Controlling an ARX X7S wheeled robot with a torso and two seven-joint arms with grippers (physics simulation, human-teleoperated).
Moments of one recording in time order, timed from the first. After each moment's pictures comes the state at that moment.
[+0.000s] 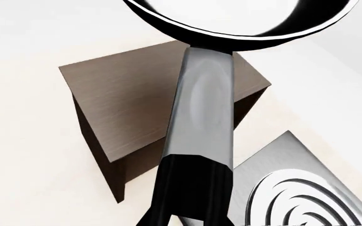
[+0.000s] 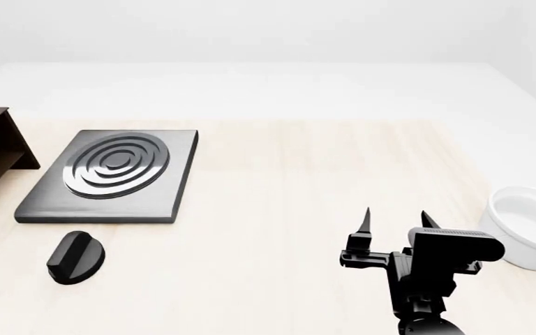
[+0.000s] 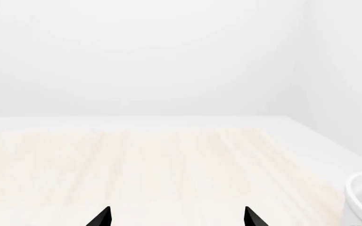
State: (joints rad) left arm -1.36 -0.61 -0.24 -0.74 -0.54 -1.08 -0.70; right arm 0.13 0.25 -0.13 -0.29 0.24 0.36 0.31
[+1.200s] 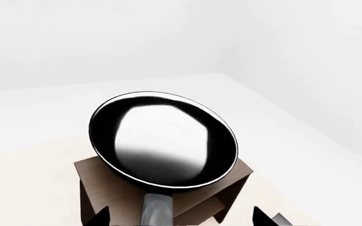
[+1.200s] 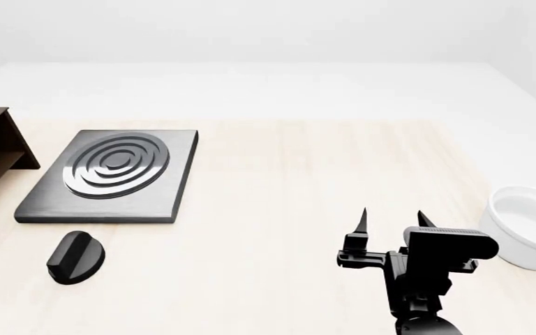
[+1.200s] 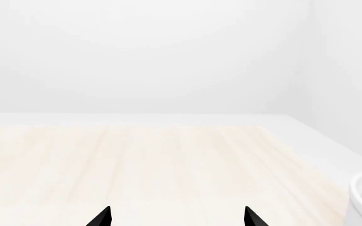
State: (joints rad) left arm -1.28 -0.61 -0.16 -0.51 -0.48 -0.91 -0.64; right arm 0.15 0.26 -0.16 -0.28 0.25 0.36 0.34
